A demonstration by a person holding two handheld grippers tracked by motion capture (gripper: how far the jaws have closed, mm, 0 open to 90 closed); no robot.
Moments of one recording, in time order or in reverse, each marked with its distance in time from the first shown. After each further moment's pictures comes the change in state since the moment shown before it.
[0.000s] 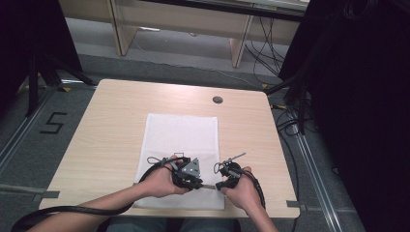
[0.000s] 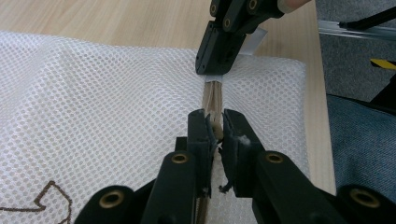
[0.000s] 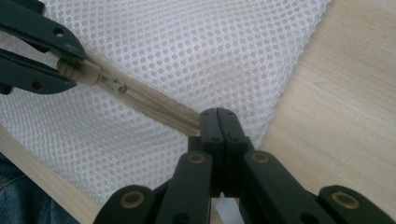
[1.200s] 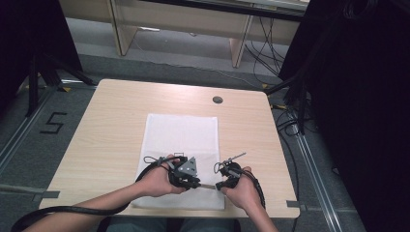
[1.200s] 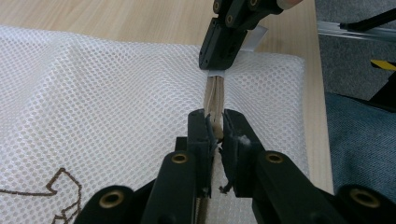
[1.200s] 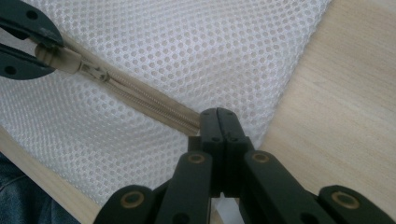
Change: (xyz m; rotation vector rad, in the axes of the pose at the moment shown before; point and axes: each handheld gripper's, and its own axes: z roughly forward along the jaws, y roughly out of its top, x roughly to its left) left arm 0.001 -0.004 -0.008 -0.005 0.004 -0.012; right arm -0.001 0.000 0.000 0.004 0.003 0.001
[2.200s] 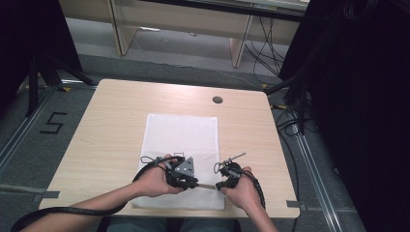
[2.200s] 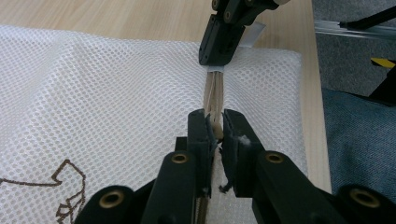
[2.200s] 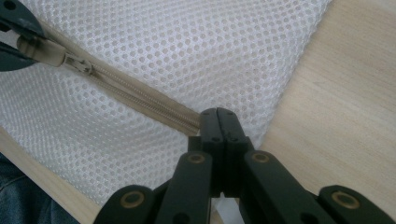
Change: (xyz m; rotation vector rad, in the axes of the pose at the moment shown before) left arm 0.000 -0.004 -0.007 -0.004 -0.001 0.011; right arm 0.001 0.000 -0.001 0.004 -0.004 0.016
